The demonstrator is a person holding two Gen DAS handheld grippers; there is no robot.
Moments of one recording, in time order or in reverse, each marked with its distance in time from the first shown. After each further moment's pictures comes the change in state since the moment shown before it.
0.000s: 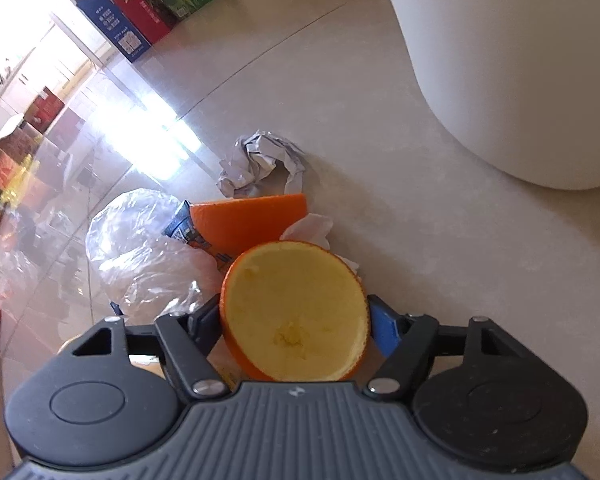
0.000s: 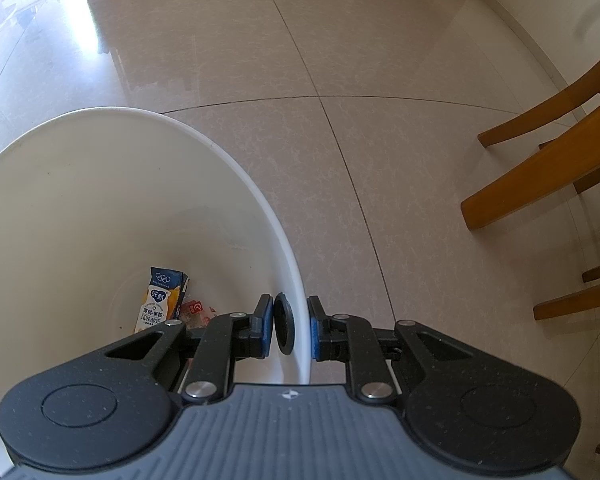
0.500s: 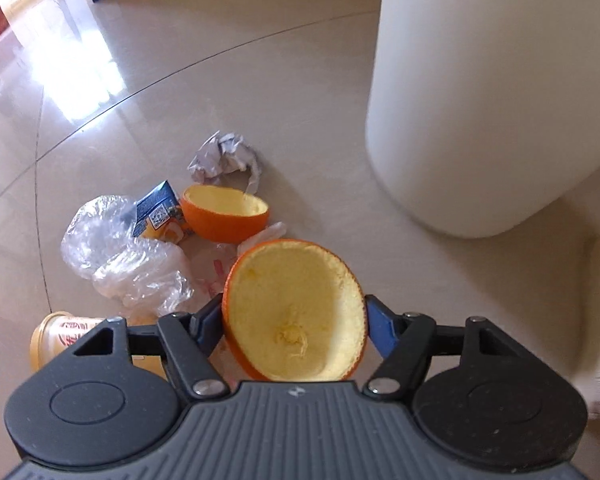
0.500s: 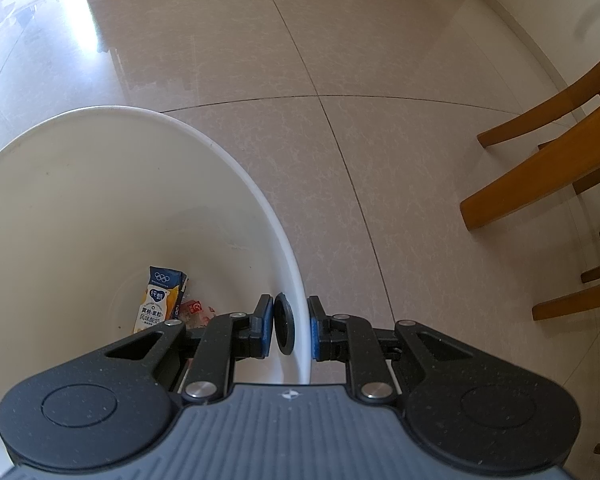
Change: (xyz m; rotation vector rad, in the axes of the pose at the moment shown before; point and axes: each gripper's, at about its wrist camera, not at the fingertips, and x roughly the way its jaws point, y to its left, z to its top) left arm -0.069 0.062 0.016 -0.235 0.107 -0.348; right arm 0.002 0.001 -0.002 -0.004 0.000 -0.006
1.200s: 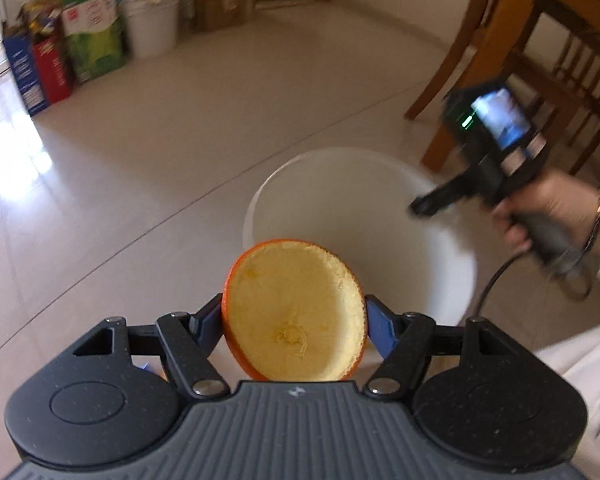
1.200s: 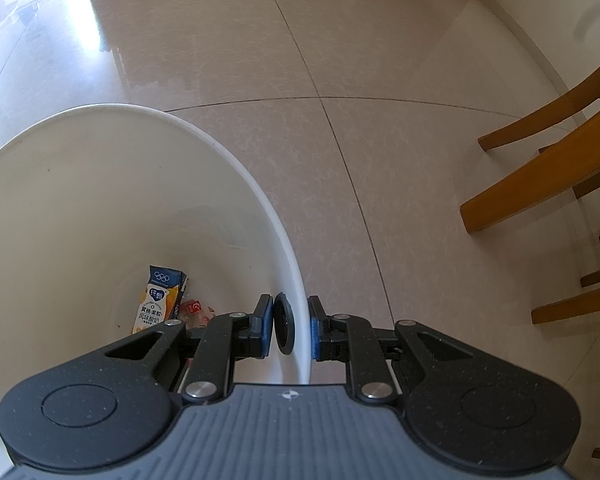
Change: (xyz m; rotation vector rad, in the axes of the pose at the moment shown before) left arm -0.185 -0.040 0.165 0.069 -0.182 -0.185; right arm -0.001 0.001 0.000 -0.013 -0.006 0.001
